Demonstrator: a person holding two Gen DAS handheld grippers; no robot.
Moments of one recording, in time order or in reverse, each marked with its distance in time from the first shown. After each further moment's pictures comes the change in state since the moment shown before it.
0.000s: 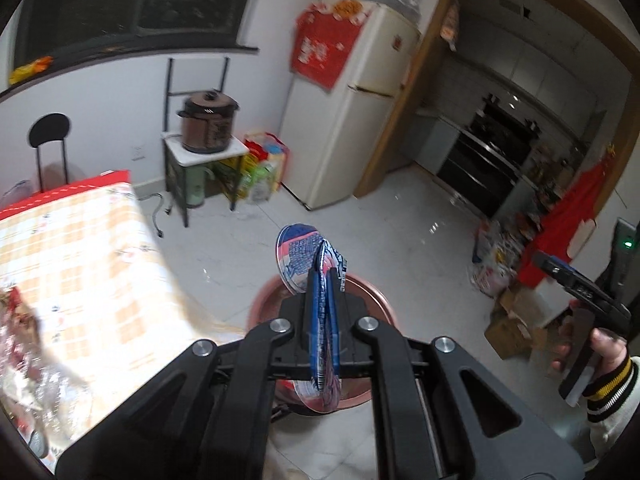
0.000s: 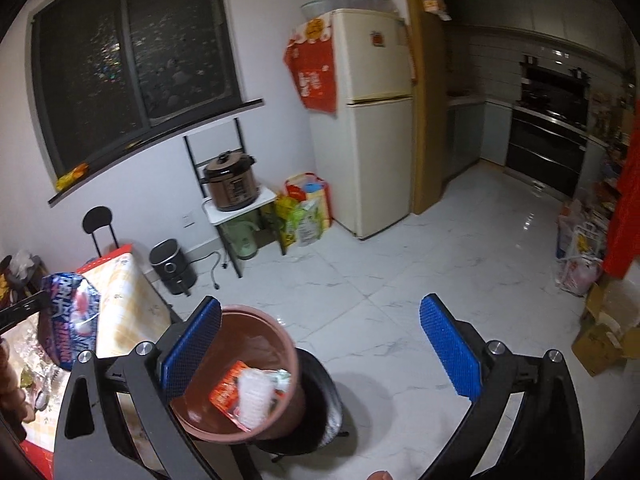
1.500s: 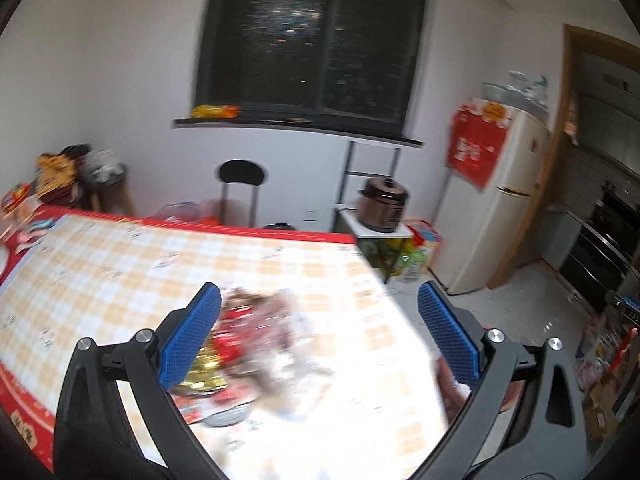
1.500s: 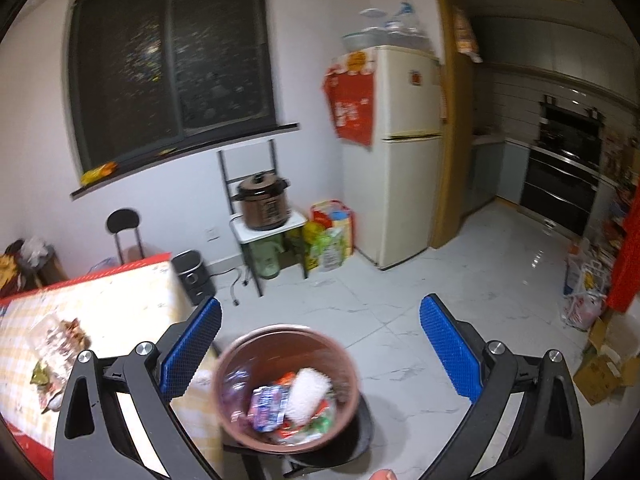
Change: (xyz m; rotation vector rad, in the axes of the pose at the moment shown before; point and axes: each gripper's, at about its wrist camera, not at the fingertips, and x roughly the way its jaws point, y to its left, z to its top) left arm -0.267 0.157 -0.066 -0.210 -0.334 0.546; right arm -0.049 0.152 0.001 -0.133 -0.090 0.096
